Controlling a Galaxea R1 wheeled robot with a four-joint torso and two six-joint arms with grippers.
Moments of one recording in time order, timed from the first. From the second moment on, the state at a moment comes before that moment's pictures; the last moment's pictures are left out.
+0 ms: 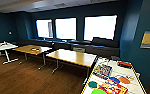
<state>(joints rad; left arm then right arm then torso) 1.51 3.04 -2.80 0.02 -0.19 -0.15 -1.53 3.04 -2.70 0.03 0.13 0.00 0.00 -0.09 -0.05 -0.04</state>
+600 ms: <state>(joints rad) 1.52 3.04 -2.80 0.02 -0.18 -0.15 -1.53 3.04 -2.70 0.03 0.13 0.00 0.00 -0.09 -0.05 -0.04</state>
